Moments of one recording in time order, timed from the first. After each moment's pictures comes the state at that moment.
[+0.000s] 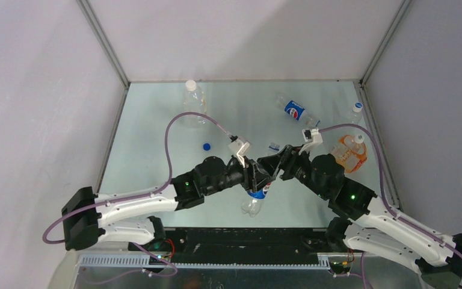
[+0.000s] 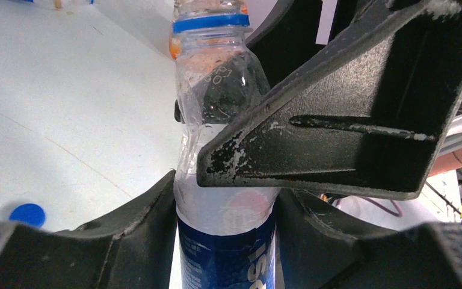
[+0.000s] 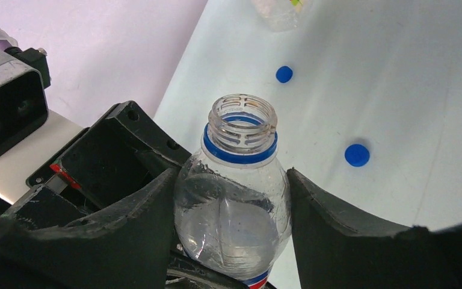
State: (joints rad) left arm -1.15 1.18 0.73 0.33 -0.03 -0.52; right arm 0.95 0.71 0.70 -0.19 0.22 0.78
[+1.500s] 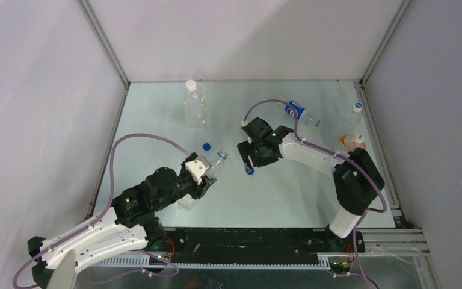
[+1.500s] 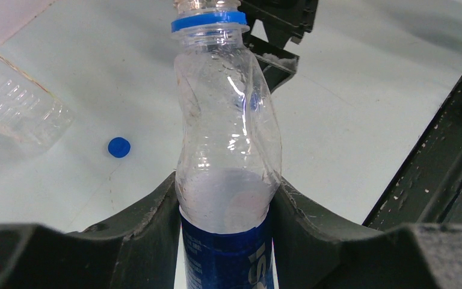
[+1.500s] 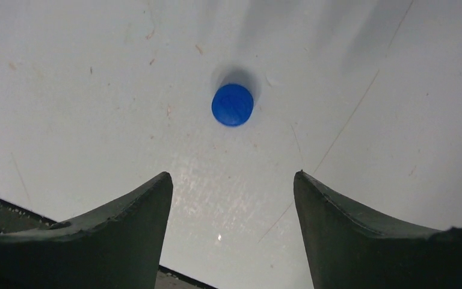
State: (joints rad) left arm -1.02 0.57 0.64 -0.41 -0.18 0.06; right arm 0.76 1.69 1.23 -0.68 0.00 0.38
